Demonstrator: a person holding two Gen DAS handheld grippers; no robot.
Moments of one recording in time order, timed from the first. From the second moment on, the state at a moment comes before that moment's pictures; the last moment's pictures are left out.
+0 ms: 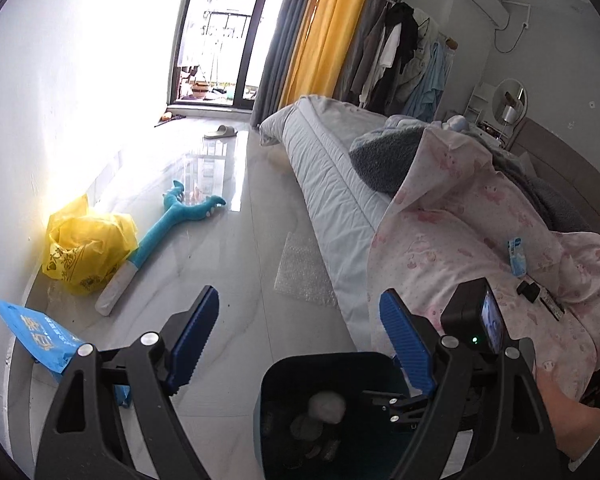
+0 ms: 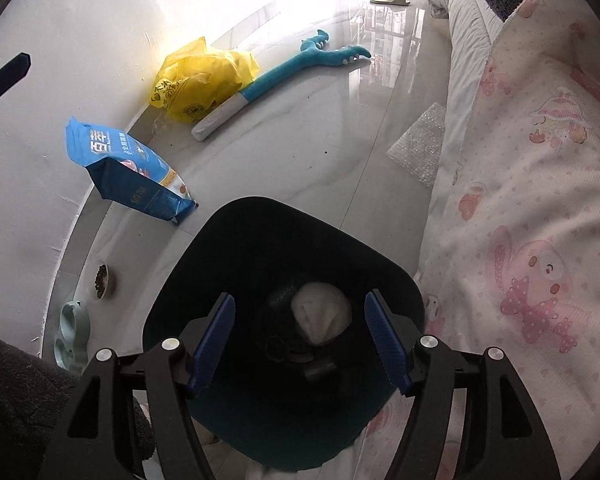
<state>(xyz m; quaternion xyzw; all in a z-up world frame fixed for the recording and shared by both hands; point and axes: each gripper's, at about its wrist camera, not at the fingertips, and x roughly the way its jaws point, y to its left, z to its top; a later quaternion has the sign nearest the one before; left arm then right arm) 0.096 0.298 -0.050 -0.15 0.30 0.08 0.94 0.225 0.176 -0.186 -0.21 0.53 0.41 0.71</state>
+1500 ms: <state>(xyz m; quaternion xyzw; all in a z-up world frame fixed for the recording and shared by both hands) 0.185 0.101 -0.027 -0.08 0.27 -0.06 0.96 0.297 -0.045 -0.068 -0.08 0.37 0.37 0.85</state>
